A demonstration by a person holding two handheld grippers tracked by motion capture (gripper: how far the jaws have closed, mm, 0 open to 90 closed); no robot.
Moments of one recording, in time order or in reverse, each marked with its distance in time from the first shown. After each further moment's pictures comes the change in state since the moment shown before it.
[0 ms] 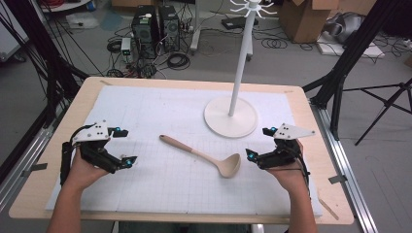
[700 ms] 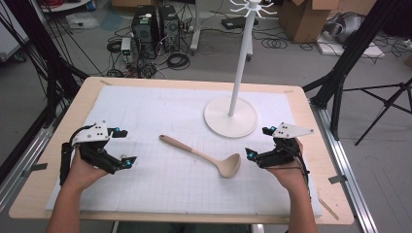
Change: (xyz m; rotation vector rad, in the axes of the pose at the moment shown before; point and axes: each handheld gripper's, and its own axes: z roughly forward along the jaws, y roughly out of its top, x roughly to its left) left arm 0.000 -0.001 -0.002 0.009 0.014 0.009; right arm -0.002 0.001 0.003 0.015 -0.002 -0.003
